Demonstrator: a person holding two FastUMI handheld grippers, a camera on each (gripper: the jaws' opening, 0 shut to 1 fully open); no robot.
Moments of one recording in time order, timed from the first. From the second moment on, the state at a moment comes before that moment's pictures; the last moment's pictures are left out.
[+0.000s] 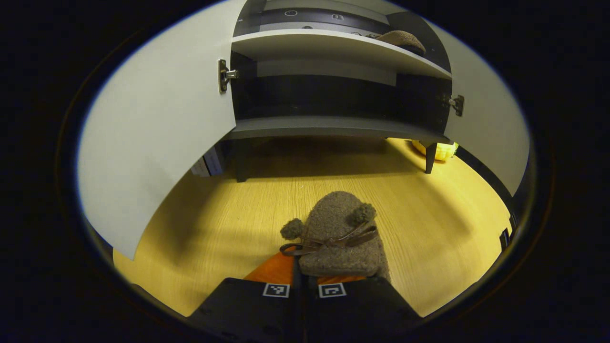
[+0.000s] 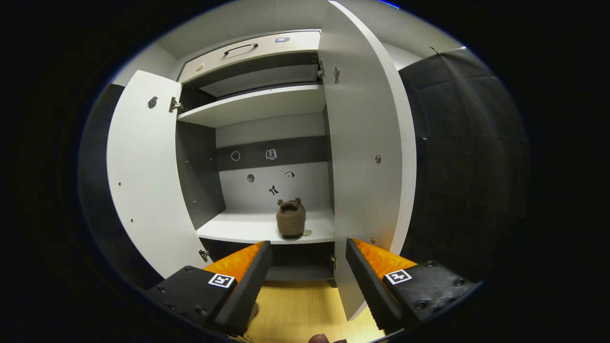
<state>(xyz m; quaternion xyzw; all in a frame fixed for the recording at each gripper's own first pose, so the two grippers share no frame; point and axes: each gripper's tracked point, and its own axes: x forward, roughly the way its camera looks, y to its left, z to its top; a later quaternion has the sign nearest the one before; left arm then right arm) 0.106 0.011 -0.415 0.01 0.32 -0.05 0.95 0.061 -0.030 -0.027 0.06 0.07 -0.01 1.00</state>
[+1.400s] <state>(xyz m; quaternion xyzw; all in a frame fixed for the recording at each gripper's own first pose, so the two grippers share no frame) 0.311 -0.016 -0.057 -0.02 0.24 0.03 0.97 0.035 -0.036 -0.011 0.06 0.04 0.03 1.00</state>
